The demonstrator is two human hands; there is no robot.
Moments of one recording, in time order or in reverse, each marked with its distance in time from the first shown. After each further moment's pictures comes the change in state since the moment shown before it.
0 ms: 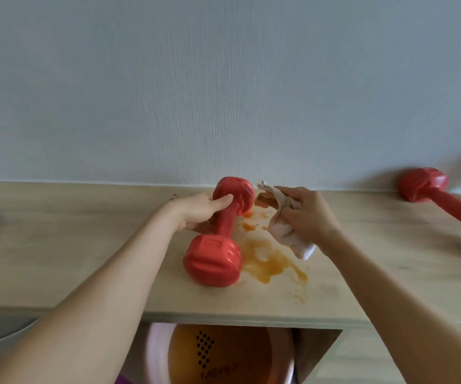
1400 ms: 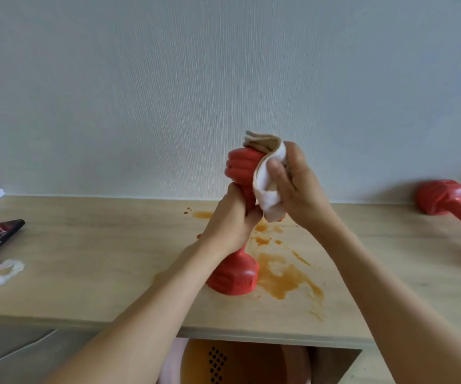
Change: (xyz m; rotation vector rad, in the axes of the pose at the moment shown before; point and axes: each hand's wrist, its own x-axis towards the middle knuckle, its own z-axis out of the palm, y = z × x) left_hand -0.022 0.021 0.035 0.111 0.535 0.662; right_hand 0.026 -0.051 0.010 0.194 0.107 -0.450
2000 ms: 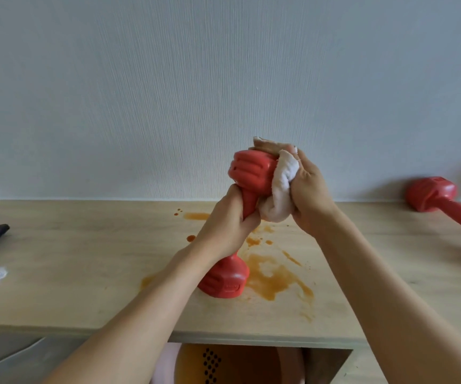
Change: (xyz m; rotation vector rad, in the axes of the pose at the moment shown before) left_hand 0.001 0.005 0.008 -0.002 -0.068 0.067; right_hand 0.003 0.006 -0.012 0.543 0.031 0.188
